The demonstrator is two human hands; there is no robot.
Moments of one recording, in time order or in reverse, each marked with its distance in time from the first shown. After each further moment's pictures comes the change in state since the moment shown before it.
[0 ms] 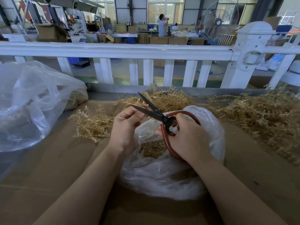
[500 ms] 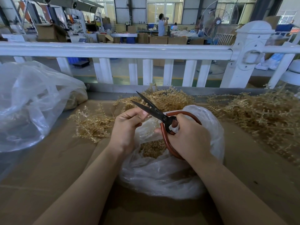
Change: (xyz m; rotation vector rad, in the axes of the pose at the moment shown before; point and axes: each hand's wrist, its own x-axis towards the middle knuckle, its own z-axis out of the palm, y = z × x) left_hand -0.005 0.003 0.002 -0.014 -0.086 -0.010; right_hand 0.000 -0.004 -0.004 -0.023 -0.012 0.060
